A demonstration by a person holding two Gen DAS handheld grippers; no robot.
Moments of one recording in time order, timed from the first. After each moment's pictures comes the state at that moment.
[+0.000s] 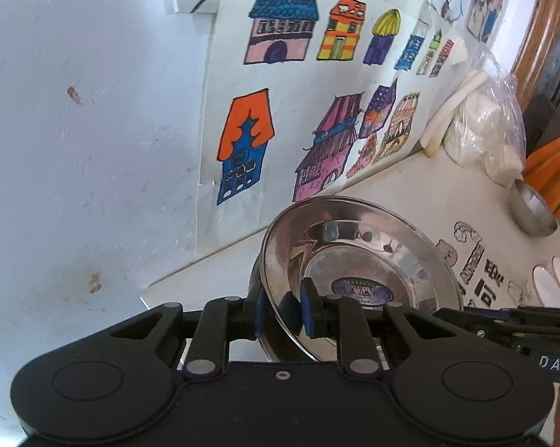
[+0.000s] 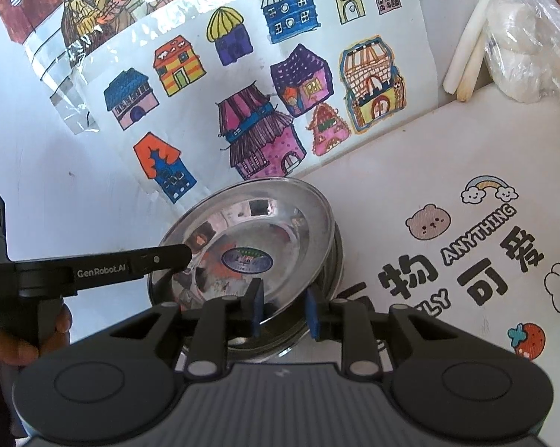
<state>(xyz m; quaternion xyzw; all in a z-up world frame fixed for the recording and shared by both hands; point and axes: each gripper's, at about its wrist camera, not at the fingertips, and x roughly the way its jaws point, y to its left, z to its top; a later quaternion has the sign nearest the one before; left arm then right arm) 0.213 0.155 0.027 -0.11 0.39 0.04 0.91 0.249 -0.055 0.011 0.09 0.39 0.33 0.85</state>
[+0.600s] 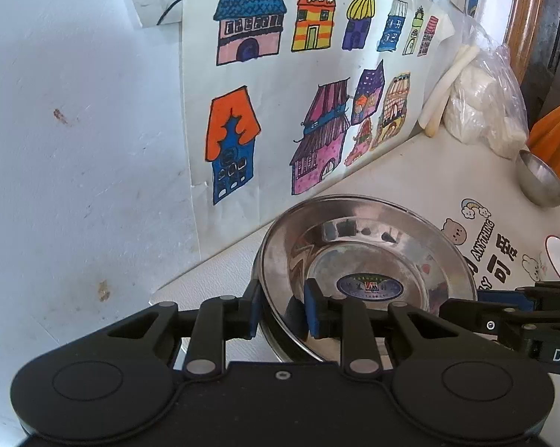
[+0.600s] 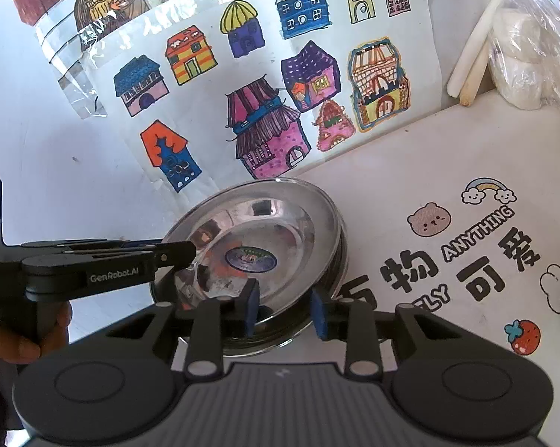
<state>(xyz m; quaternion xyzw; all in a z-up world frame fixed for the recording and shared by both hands) 0.215 0.146 0.026 -0.06 0.39 0.04 0.92 0.243 -0.052 0.013 0.07 0.39 0.33 0.85</state>
